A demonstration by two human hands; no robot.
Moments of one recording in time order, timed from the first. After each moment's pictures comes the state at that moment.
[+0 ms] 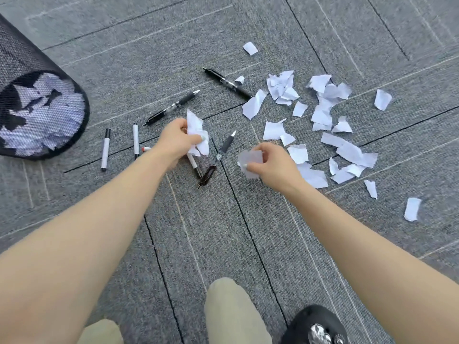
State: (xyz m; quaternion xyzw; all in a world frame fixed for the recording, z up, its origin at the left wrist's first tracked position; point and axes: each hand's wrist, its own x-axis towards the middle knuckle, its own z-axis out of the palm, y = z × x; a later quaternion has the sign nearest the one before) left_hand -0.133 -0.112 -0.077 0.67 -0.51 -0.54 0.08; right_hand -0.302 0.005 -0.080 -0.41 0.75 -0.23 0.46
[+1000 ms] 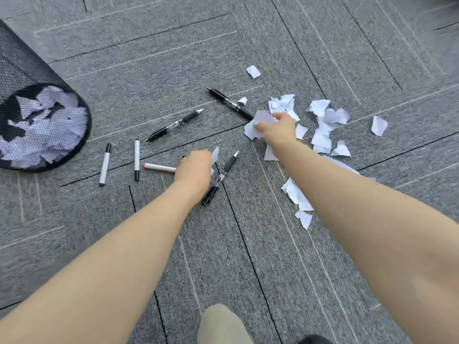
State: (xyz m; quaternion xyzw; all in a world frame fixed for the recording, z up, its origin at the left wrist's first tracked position) left_hand -0.155 -0.084 -0.074 0.60 -0.76 -0.24 -0.12; right_hand -0.332 -0.105 -0.092 -0.23 0.81 -0.34 0.43
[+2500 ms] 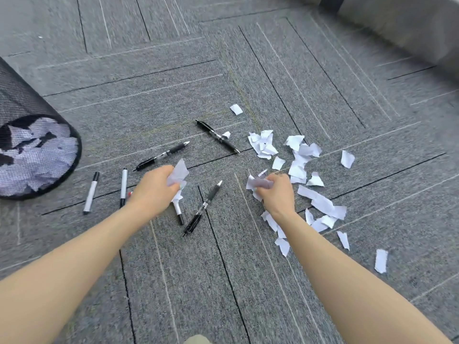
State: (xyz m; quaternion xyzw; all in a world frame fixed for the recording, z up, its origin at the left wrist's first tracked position) left_hand -0.117 -0.100 -0.046 0.62 -0.72 -0.31 0.03; right_hand -0.352 -0.029 -0.106 -0.37 0.84 -0.24 0.31
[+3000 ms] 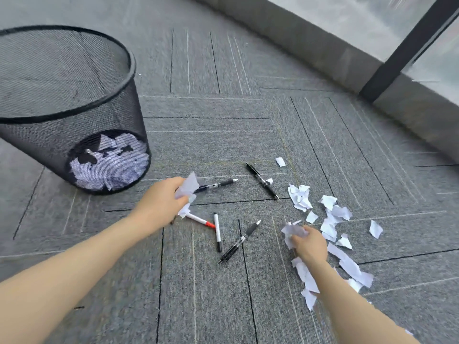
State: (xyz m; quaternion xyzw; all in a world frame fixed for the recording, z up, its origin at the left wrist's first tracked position) left_hand -0.025 -0.100 0.014 0.65 -0.68 -0.30 0.15; right_hand -0.329 -0.029 -0.069 -0.33 0.88 -0.17 0.29
